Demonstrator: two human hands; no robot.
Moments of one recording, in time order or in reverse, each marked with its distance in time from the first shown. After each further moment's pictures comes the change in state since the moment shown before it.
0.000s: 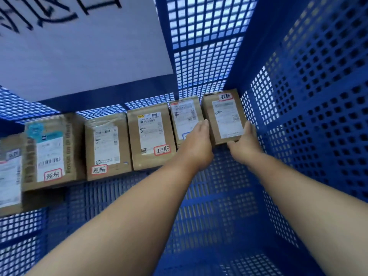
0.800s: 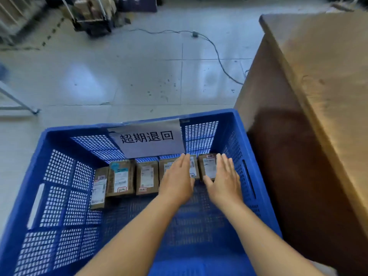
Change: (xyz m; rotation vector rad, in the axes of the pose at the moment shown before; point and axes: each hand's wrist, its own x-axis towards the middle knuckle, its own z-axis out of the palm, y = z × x) left_hand -0.272 0.171 -0.223 0.127 0.198 -0.115; right_hand -0.340 -0.149 -0.237 -0.197 0.055 -0.380
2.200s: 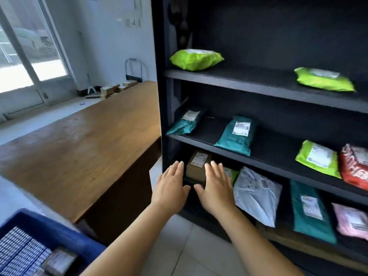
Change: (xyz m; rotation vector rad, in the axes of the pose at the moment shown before) left_hand -0.443 0.415 0.064 0.189 -0.085 1.178; right_hand -0.545 0.252 -0.263 0.077 0.808 0.685
